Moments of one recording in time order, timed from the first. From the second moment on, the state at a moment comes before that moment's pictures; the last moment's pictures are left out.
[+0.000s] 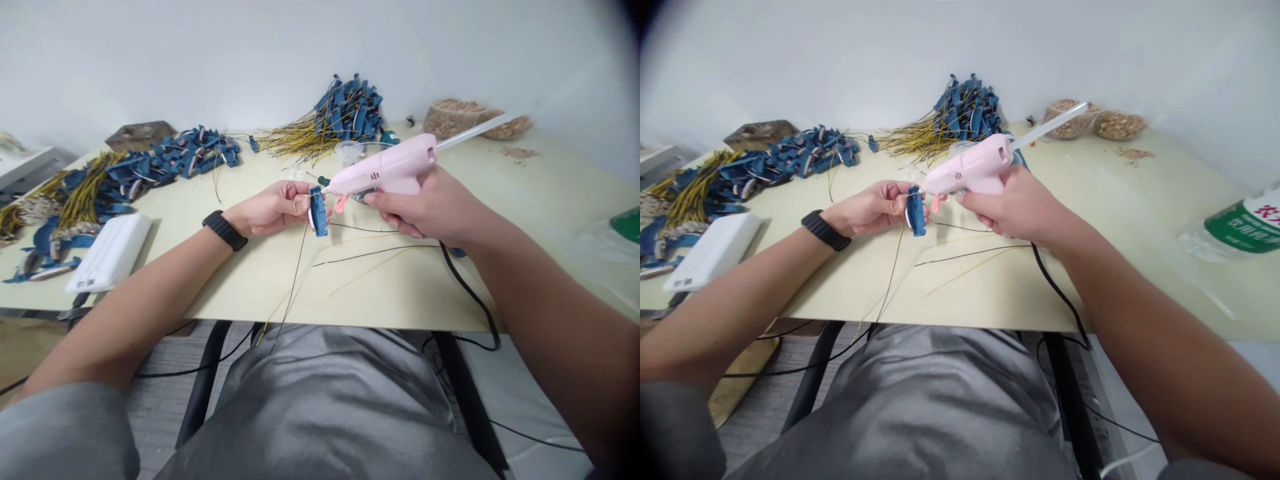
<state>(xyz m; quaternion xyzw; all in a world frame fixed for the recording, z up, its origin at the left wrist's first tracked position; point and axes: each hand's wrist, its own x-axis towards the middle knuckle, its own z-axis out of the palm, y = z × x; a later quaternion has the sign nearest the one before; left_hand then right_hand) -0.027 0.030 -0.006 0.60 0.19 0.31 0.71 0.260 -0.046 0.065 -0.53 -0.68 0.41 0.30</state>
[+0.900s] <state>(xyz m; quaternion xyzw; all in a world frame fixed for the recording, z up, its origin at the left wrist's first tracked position) -0.025 0.028 -0.003 0.60 0.21 0.33 0.70 0.265 -0.040 0.060 -0.52 -0.70 0.39 0.29</state>
